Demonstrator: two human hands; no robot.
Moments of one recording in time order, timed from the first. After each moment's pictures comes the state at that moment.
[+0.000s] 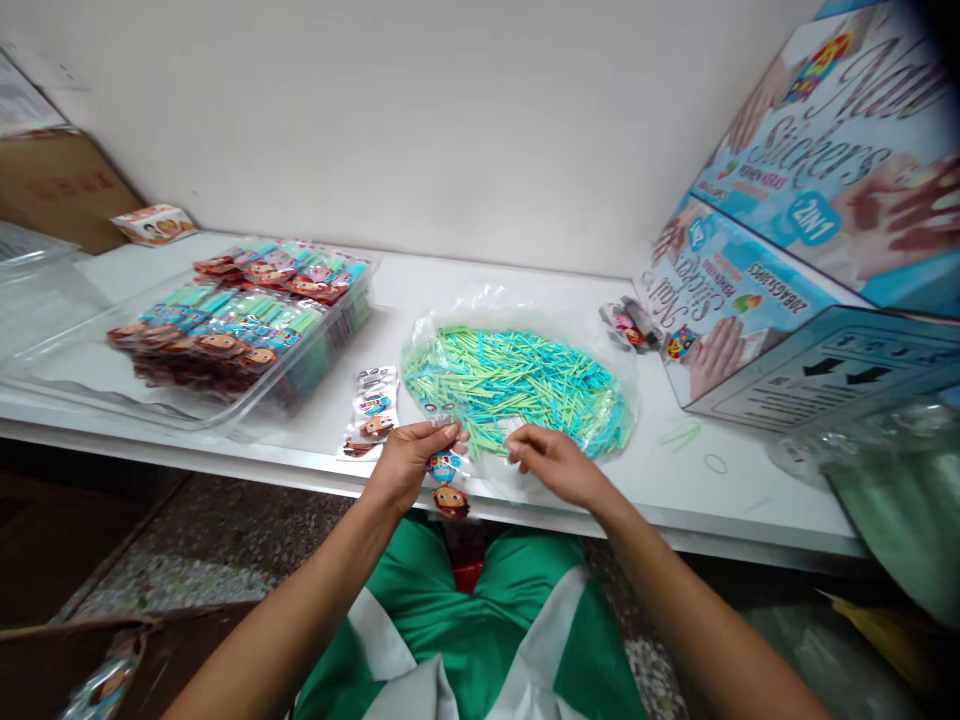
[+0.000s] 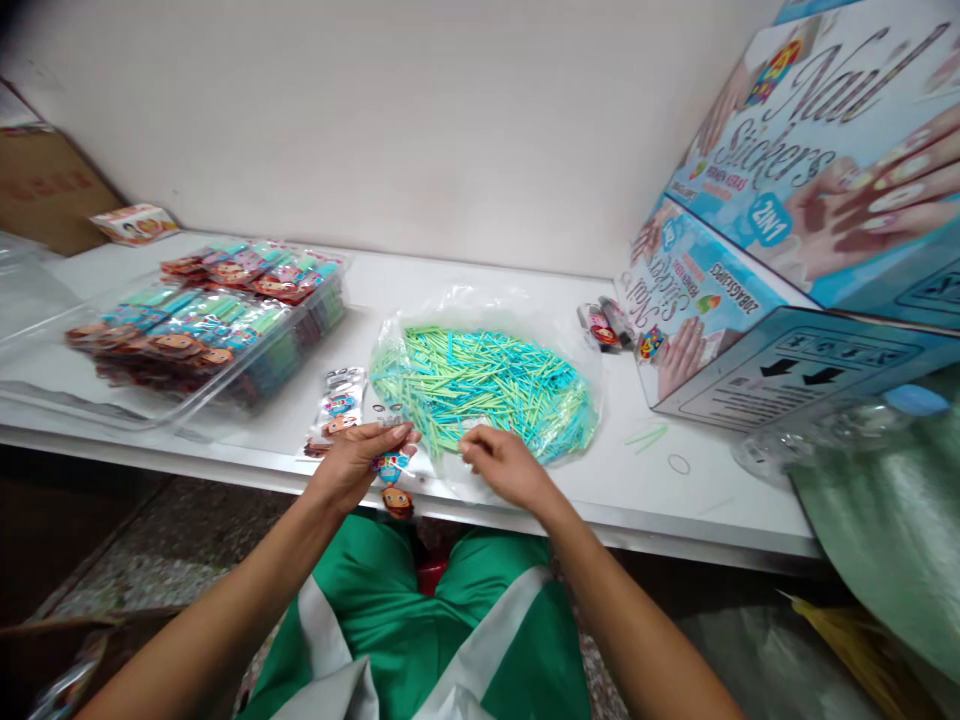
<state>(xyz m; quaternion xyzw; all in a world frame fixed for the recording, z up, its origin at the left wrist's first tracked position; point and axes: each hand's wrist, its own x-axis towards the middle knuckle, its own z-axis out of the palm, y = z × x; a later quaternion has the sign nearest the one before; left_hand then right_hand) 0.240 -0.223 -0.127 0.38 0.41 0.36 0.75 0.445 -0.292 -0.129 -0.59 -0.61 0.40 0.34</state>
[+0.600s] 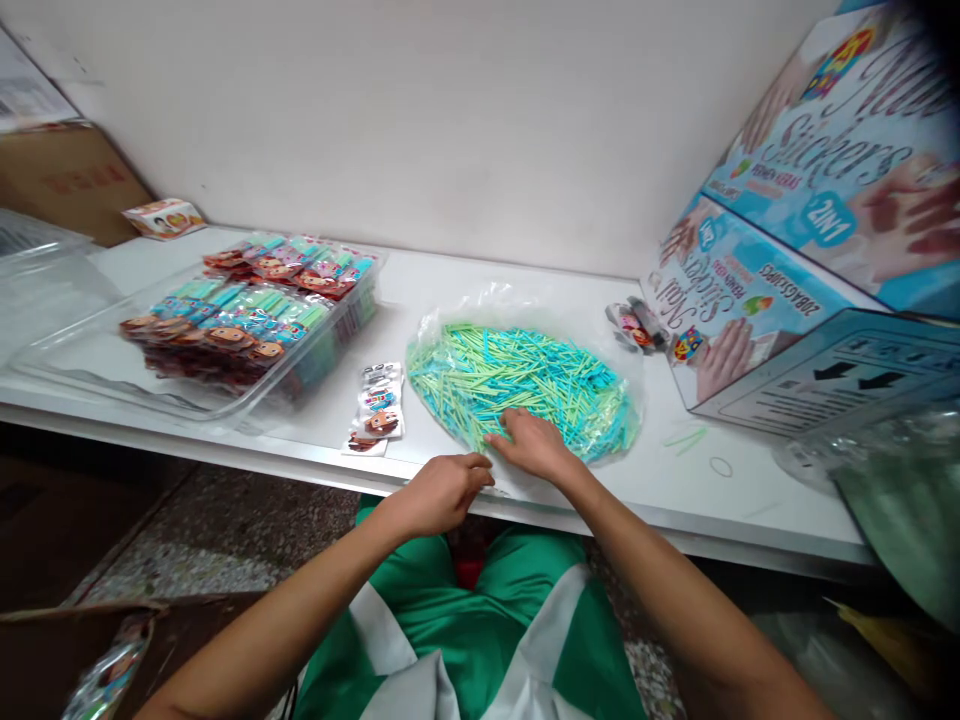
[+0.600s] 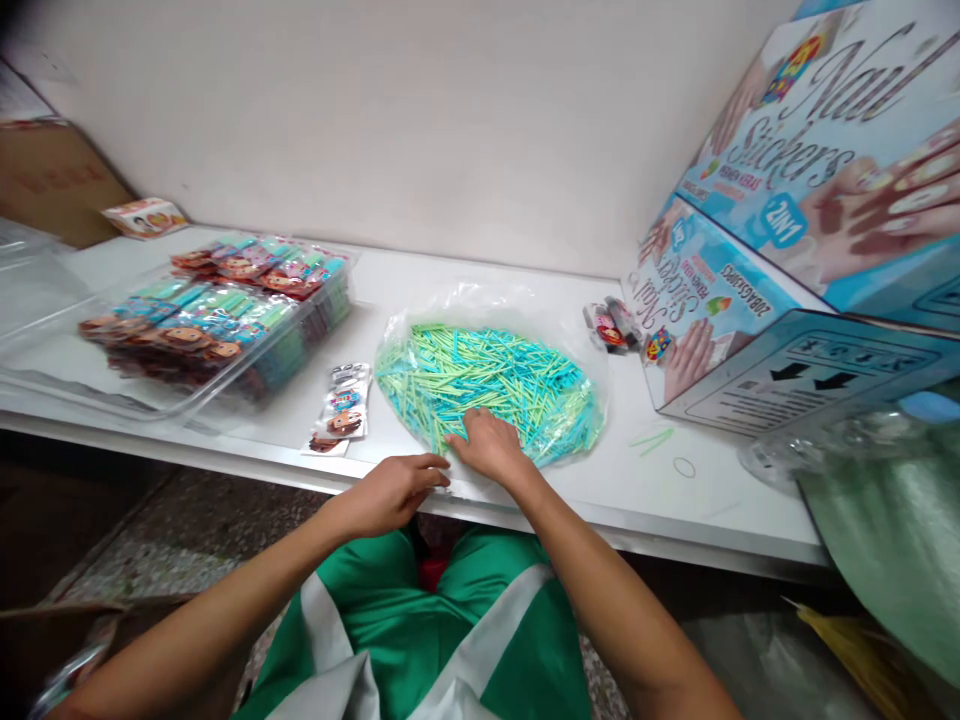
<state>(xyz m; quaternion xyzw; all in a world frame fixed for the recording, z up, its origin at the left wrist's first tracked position) 0.234 -0.245 -0.130 0.92 0.21 0.09 0.32 0.427 -0.252 -0.139 -0.72 -0.68 0.12 0.01</state>
